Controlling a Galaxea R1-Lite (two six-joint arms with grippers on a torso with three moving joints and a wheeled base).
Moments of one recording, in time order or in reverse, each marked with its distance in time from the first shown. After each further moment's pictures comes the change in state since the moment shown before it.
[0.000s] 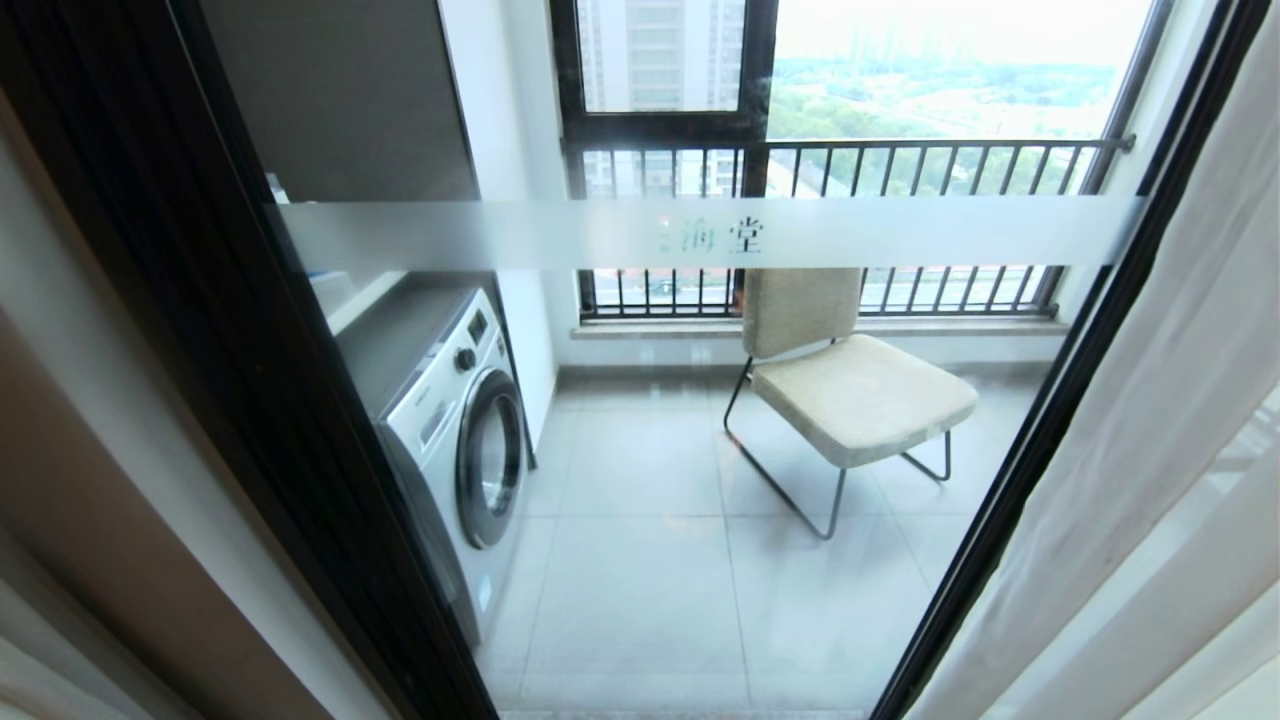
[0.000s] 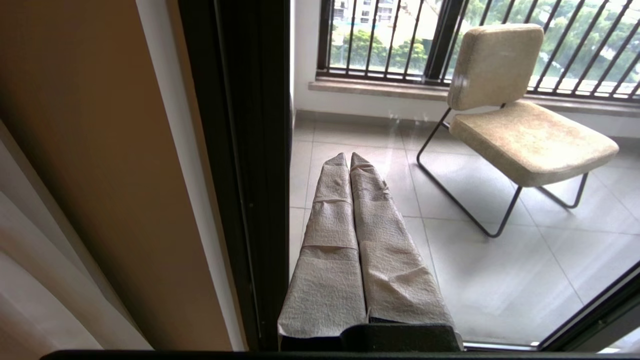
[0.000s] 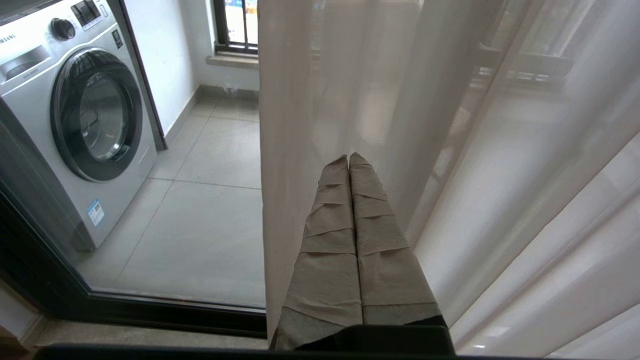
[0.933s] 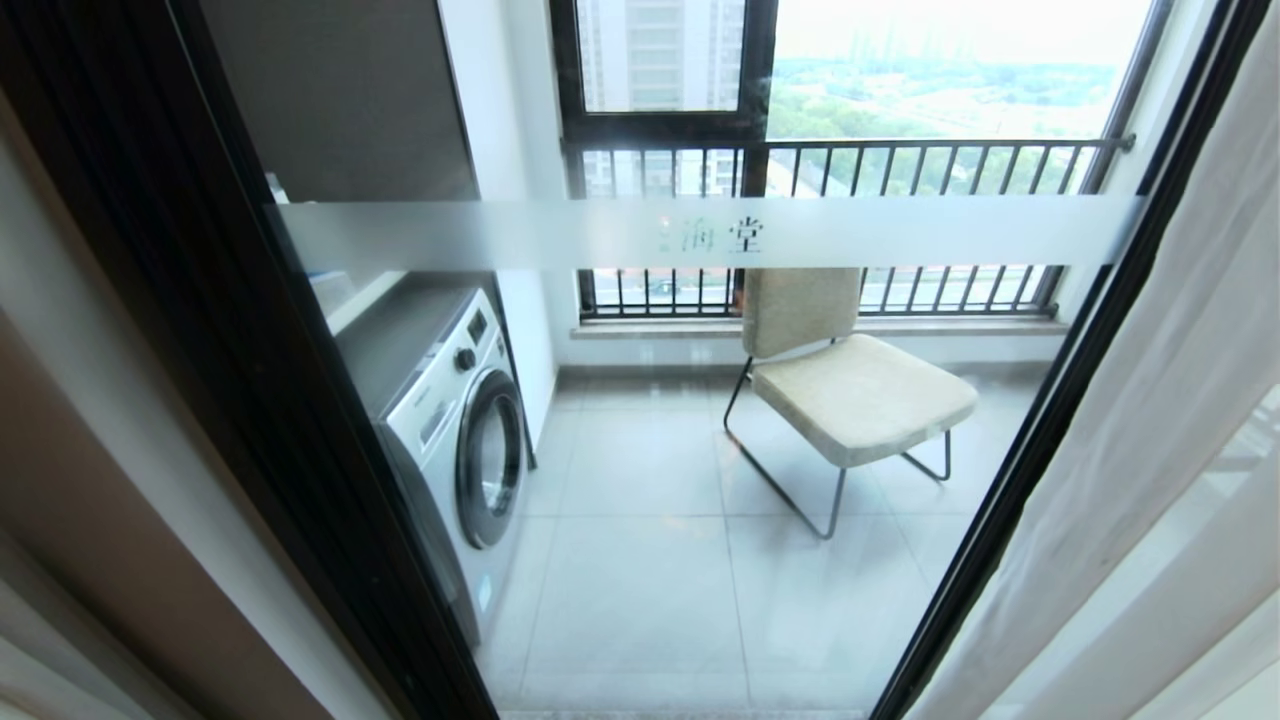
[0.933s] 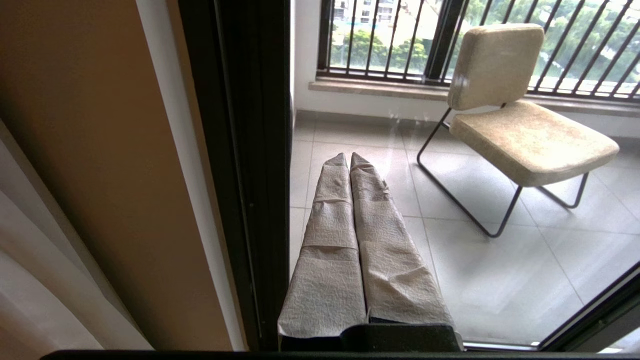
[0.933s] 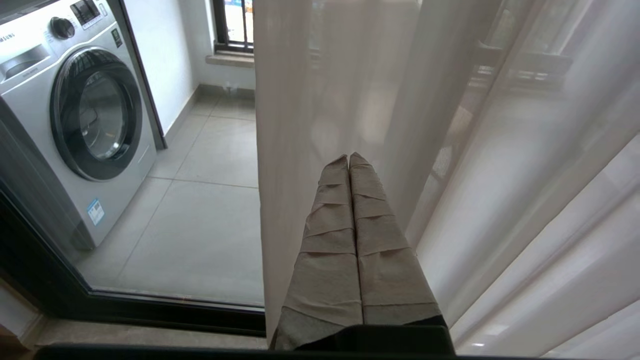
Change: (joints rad) left arm 0.000 0.000 0.000 0.001 0.000 0.000; right arm 0.000 0.000 0.000 0.000 0.000 0.000
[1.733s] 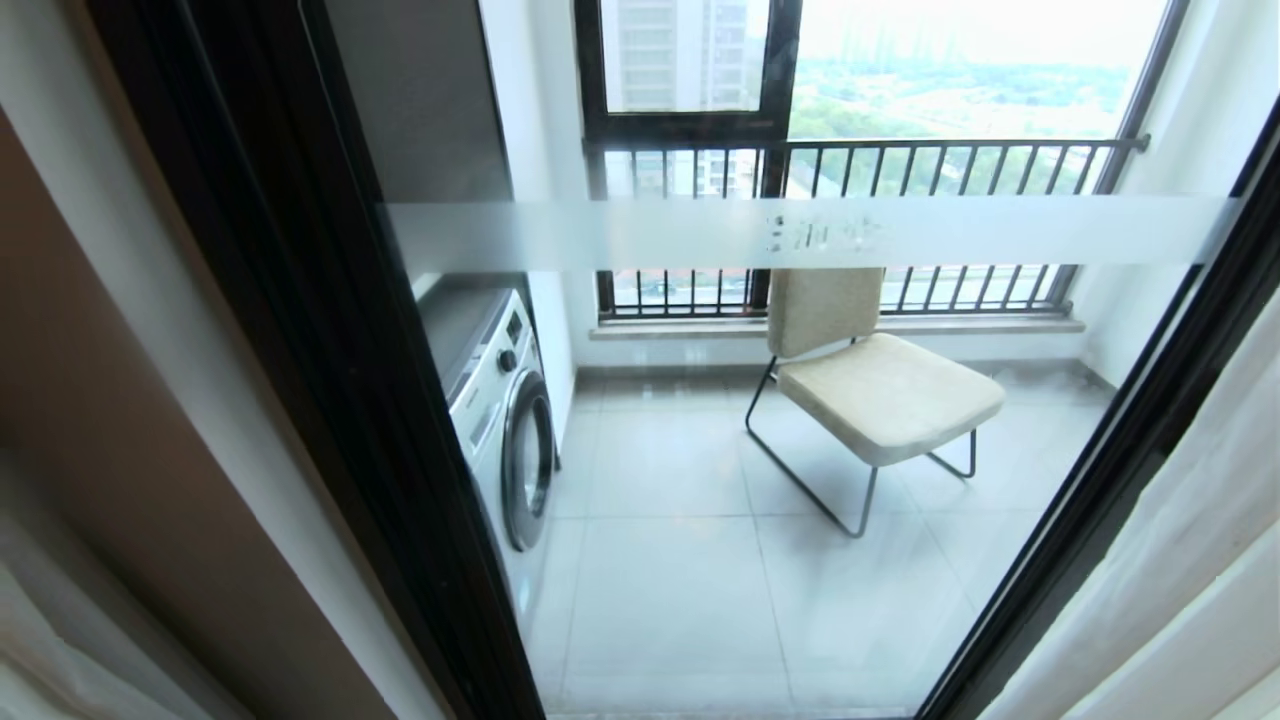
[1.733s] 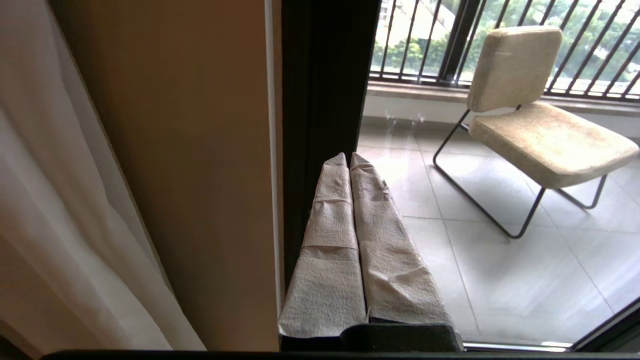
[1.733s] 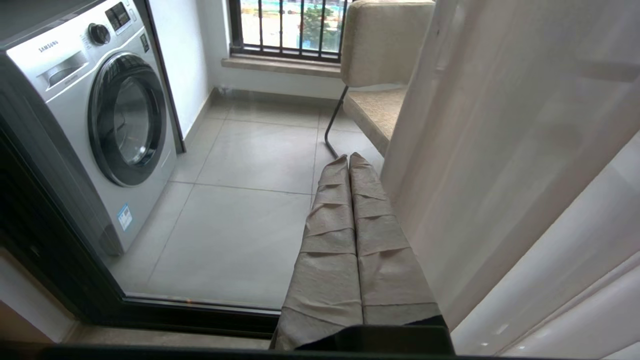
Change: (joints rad) left arm 0.000 0.000 0.000 0.000 0.000 -0.001; right arm 0.000 0.000 0.000 0.000 0.000 -0.001
